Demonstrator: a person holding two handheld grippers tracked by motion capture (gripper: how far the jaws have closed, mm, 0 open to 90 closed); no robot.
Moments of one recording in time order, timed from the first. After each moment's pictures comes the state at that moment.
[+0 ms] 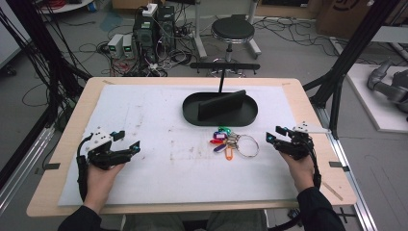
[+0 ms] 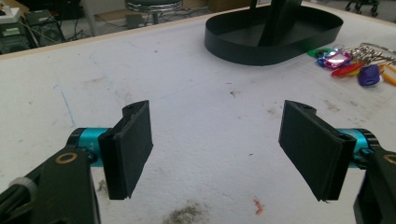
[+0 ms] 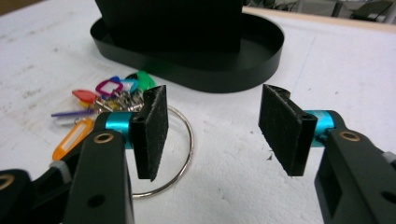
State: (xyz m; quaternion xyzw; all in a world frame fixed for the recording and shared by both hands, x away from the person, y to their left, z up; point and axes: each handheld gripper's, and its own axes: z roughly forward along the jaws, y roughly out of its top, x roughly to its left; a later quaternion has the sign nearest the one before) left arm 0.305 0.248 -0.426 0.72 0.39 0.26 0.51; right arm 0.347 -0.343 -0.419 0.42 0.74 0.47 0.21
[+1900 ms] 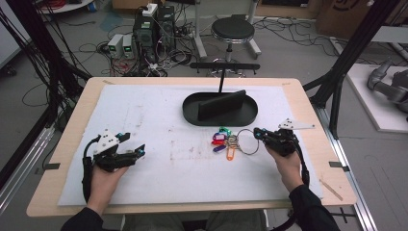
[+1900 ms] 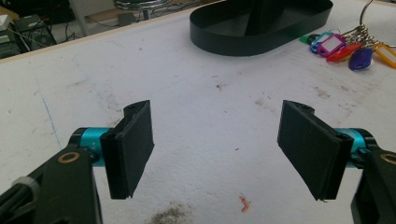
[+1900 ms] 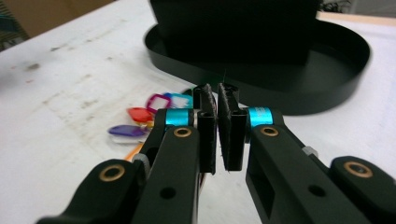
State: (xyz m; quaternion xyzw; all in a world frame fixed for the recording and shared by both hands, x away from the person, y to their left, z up) left arm 0.303 0.234 -0.429 0.74 0.36 0.27 0.50; right arm 0.355 -0.303 -0.416 0.38 0.75 0.52 0.16
